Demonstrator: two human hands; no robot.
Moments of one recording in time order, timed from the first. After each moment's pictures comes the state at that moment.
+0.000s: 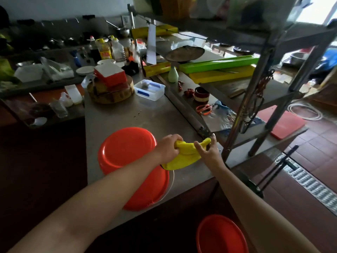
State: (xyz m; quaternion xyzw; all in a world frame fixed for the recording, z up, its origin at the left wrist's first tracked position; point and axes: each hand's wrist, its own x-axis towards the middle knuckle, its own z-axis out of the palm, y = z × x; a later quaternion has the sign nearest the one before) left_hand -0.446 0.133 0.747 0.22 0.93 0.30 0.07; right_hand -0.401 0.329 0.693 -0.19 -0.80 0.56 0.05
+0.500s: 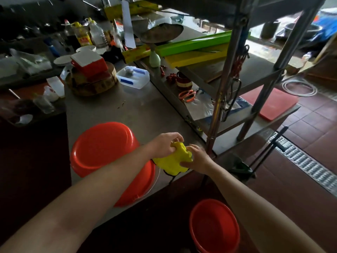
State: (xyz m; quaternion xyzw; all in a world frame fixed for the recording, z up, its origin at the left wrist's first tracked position) left_hand -0.464 0.206 0.719 0.32 0.90 0.26 0.16; right_hand -0.395 0.393 0.639 -0.04 -0.94 0.30 -0.14
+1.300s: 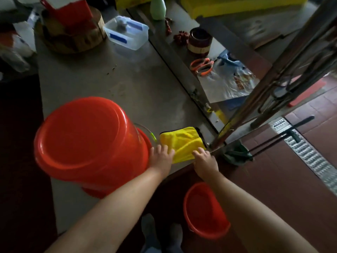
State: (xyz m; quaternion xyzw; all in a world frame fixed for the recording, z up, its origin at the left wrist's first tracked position) left_hand -0.465 0.193 0.520 0.23 0.96 -0.06 0.15; right_hand -0.423 0.385 0.497 -0.06 -0.98 0.05 -0.17
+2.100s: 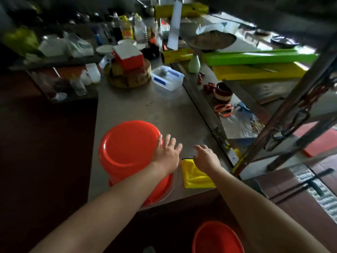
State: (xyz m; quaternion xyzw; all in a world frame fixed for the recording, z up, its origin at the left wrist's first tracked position) left_hand -0.473 0.133 0.677 0.18 0.98 -0.07 -0.01; right_hand -0.485 0.321 0.644 0.00 -0.98 0.19 -0.08
